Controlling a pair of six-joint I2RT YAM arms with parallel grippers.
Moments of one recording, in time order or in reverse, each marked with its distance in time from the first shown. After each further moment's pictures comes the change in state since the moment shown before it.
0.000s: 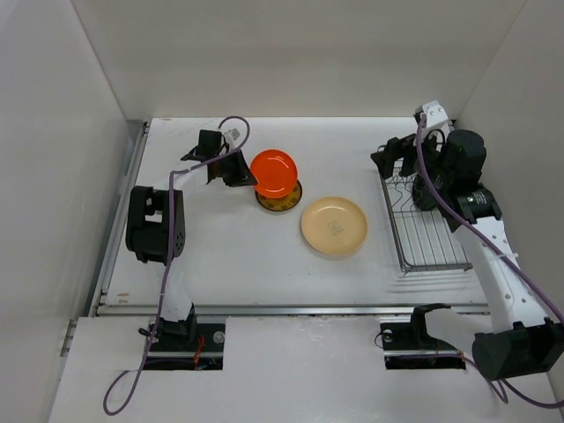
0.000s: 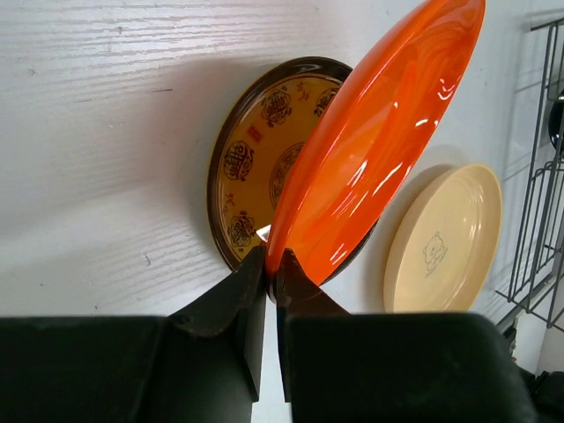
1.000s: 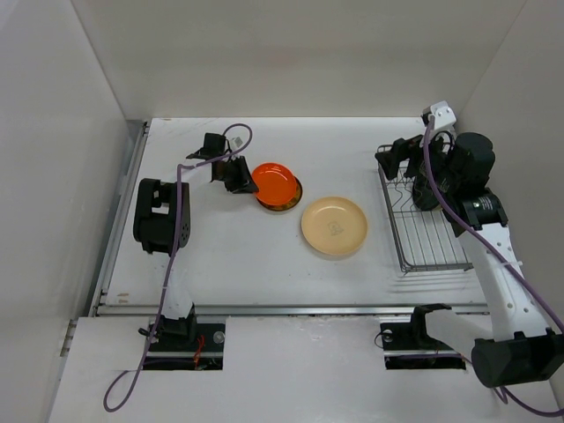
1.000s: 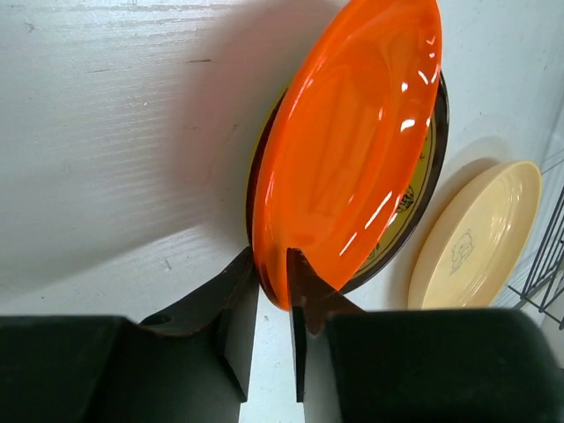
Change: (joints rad) left arm 0.000 0.114 0.066 -0.082 -0.005 0.011; right arm -0.029 -0.048 -0.008 0.000 -0.024 0.005
